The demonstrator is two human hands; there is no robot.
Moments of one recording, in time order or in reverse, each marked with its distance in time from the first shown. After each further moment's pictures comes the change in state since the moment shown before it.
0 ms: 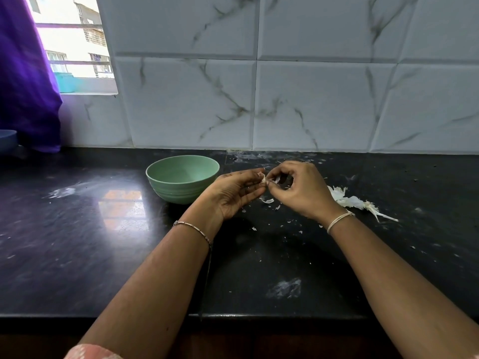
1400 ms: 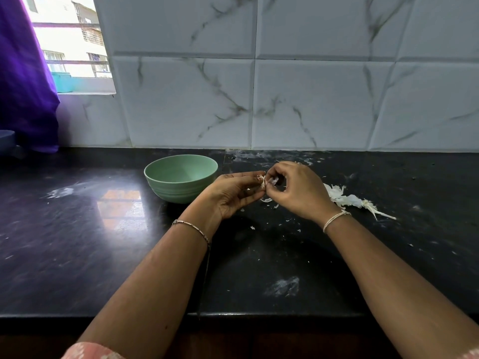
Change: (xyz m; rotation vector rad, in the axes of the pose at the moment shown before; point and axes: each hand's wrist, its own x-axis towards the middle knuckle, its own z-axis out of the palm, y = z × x) left_hand -0.003 -0.001 0.001 0.102 -0.017 -0.032; right_hand -0.001 -0.002 0.002 -0.165 -0.057 0.012
